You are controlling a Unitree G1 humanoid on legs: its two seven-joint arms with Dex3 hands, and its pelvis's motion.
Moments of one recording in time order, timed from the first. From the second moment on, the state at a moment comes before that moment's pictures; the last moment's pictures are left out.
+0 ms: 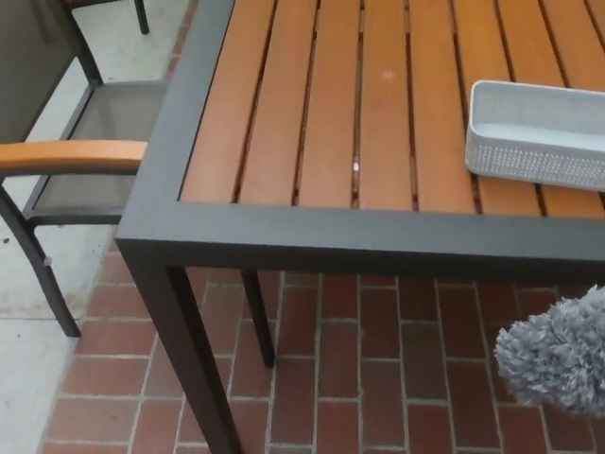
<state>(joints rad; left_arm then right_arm) 0.25 0.40 0.41 1.25 -0.14 -0.43 -0.05 0.19 -0.48 -0.40 -0.34 0.27 0.41 0.26</state>
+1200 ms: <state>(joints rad) 0.24 0.42 0.42 1.25 -0.14 -0.43 -0.05 0.05 -0.53 -0.47 -0.33 0.28 0.42 0.25</state>
